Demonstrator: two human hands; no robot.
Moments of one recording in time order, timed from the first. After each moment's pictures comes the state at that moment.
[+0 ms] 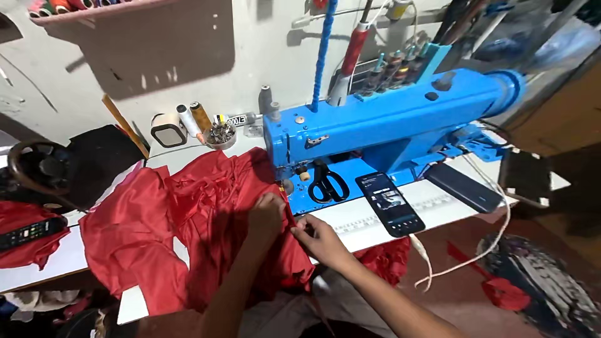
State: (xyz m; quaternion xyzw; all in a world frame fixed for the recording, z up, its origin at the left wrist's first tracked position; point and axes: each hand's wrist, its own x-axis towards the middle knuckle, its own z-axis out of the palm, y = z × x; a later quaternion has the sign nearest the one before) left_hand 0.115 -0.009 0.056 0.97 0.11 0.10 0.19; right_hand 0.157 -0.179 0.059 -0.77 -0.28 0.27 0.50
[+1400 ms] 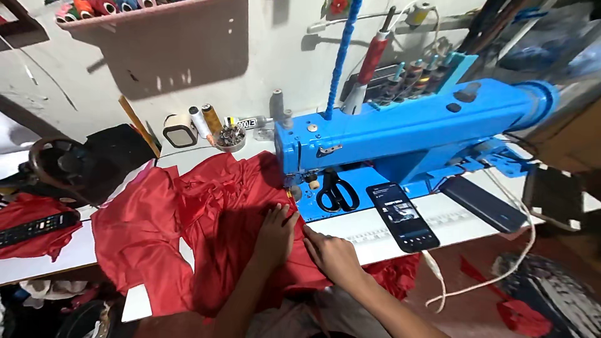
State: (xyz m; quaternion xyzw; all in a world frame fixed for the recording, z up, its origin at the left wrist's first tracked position) left_hand 0.096 -0.016 0.007 0.96 0.01 0.24 0.15; right_hand 0.154 -0.186 0.032 -0.88 -0.42 -0.03 0.22
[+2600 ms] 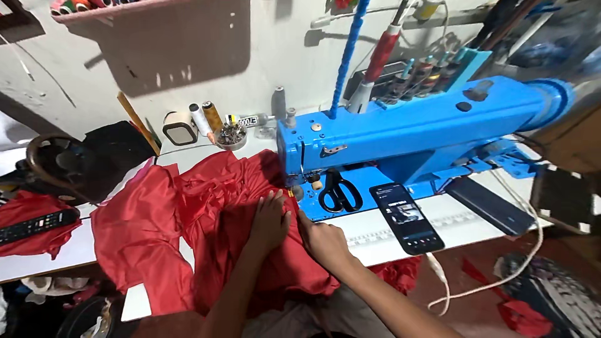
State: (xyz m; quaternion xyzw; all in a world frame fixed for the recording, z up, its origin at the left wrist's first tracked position) left_hand 0.117 0.012 0.027 0.97 0.11 0.06 0.19; right_hand 0.169 -0.148 0.057 -0.92 -0.37 0.10 0.10
